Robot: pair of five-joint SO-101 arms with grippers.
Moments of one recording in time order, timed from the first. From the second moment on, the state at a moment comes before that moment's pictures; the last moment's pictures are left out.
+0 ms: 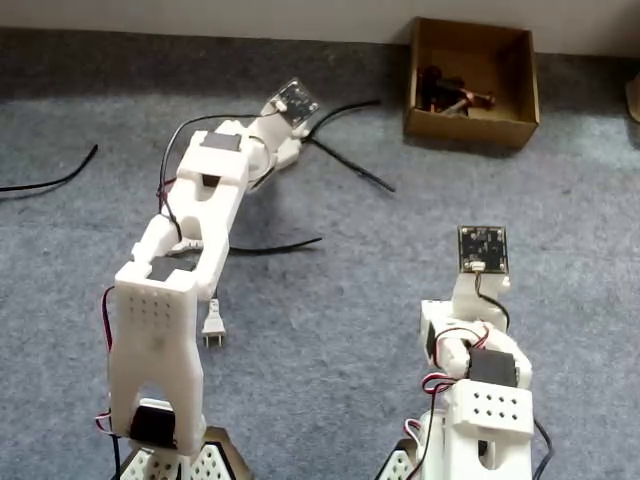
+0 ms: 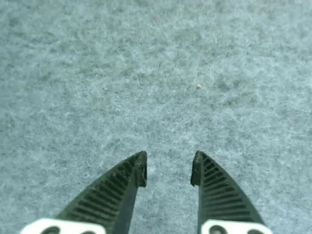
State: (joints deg) left arm 1.8 41.5 -20.2 45.8 -33.2; right arm 2.3 -67.7 80.0 48.6 9.5
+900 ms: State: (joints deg) left arm 3.4 35.4 -21.8 61.6 -29.7; right arm 2.3 -67.7 80.0 48.4 9.5
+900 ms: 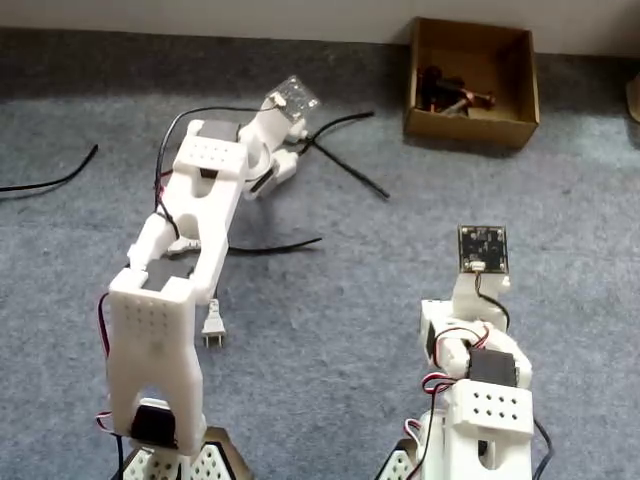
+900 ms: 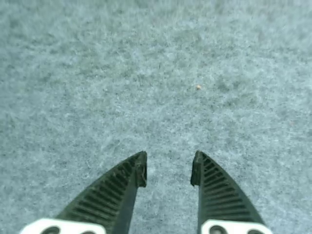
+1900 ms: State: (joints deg) left arm 14.1 10.3 -19.2 85.7 -21.5; right arm 2.3 -67.7 80.0 48.0 9.5
